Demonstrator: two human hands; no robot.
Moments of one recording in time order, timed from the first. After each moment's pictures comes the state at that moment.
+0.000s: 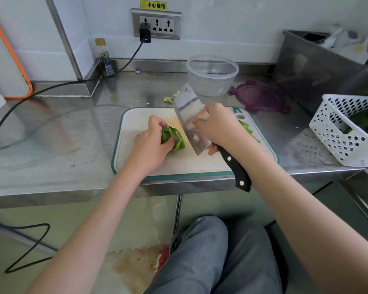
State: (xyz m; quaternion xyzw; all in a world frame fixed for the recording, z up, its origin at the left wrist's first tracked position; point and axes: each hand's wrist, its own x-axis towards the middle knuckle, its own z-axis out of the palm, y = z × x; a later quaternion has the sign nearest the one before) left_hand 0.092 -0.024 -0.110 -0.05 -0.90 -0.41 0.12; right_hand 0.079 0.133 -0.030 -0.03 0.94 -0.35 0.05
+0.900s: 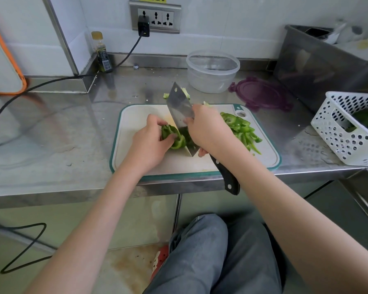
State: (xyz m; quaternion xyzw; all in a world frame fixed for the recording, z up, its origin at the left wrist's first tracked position) left_hand 0.093 -0.024 -0.106 -0.03 -0.89 -0.44 0.10; right_hand 0.074 0.105 -0.038 -0.05 0.97 -0.21 0.07
